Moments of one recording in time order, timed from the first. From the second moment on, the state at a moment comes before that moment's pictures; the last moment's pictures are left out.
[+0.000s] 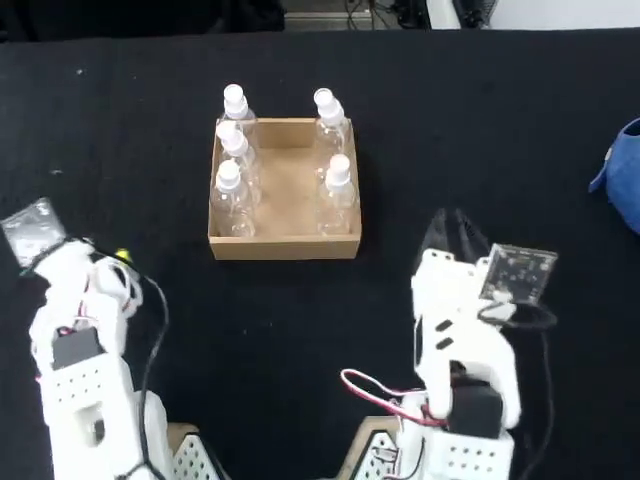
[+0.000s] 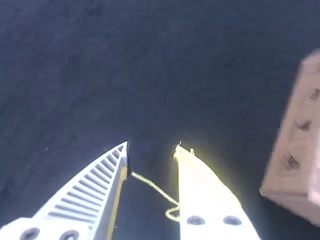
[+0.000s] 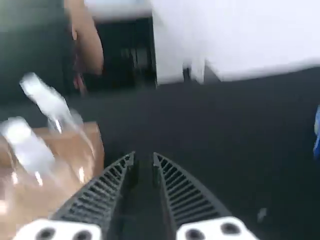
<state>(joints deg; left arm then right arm) -25.8 -66.7 78.8 36.7 8.7 8.4 -103.1 86.2 44.6 -6.5</state>
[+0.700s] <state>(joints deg) -17.1 -103.4 94.9 45.1 -1.3 10.9 -103.1 94.3 64.1 -6.5</state>
